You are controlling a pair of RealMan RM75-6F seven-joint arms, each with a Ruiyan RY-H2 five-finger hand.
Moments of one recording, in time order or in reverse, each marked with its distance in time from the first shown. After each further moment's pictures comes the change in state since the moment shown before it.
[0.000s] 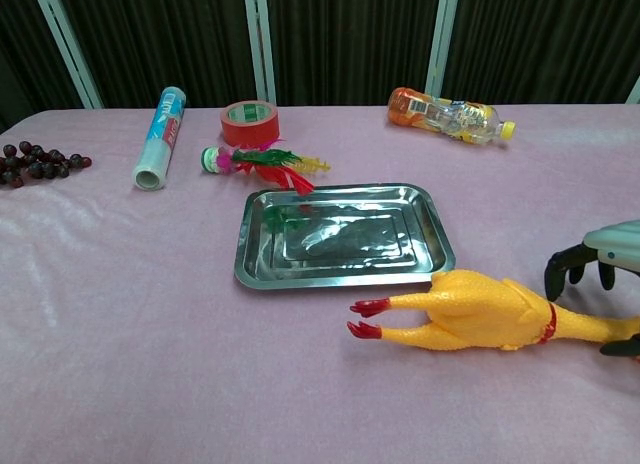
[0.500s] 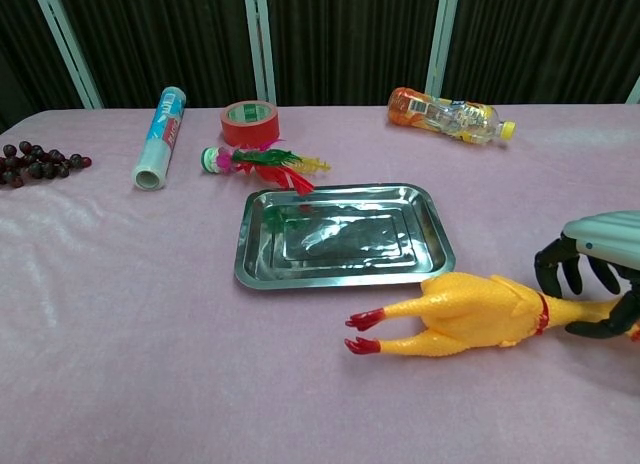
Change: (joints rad) left arm 0.003 -0.003 0.003 0.011 -0.004 -0.001 -0.019; right arm 0.012 -0.055 0.000 0.049 -0.049 0.052 0.059
